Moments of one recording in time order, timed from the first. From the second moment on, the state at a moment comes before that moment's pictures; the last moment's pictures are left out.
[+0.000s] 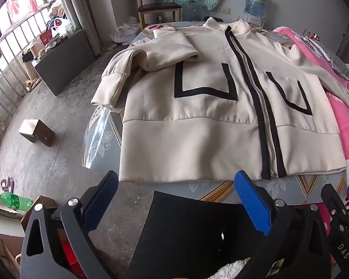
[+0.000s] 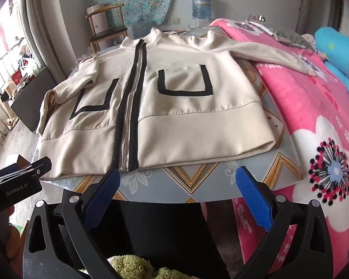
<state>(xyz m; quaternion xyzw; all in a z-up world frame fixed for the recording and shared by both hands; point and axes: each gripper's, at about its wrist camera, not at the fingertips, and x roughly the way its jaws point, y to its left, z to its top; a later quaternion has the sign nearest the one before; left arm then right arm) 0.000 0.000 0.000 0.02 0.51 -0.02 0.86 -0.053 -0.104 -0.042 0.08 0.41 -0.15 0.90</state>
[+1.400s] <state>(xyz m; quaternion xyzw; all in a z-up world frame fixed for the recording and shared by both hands) 0.003 0.005 -0.004 0.02 0.51 -0.01 0.86 -0.052 -0.106 -0.048 0.09 0.41 -0.14 0.90</state>
